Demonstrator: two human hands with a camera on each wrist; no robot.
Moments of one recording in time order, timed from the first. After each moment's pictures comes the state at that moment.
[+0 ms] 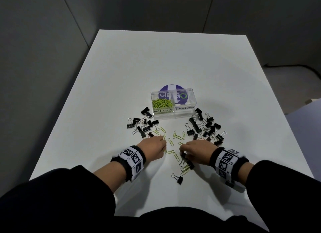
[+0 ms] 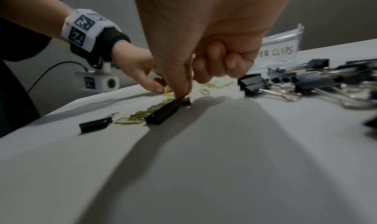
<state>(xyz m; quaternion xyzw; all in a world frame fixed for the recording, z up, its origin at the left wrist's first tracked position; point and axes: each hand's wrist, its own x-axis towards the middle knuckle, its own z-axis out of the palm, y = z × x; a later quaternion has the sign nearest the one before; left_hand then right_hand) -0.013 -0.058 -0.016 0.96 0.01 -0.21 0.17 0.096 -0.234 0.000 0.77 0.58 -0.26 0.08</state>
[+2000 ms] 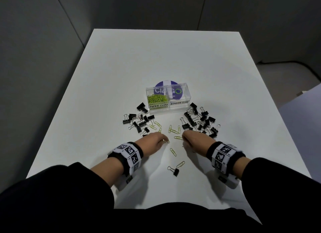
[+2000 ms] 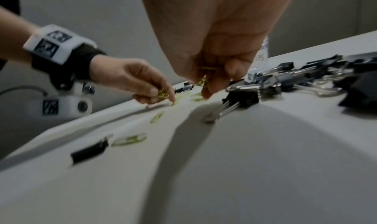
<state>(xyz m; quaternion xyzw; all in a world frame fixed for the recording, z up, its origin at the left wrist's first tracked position) -0.014 -0.069 -0.016 0.92 0.06 -0.21 0.31 0.093 -0.245 0.002 0.84 0.47 -0.26 -0.05</state>
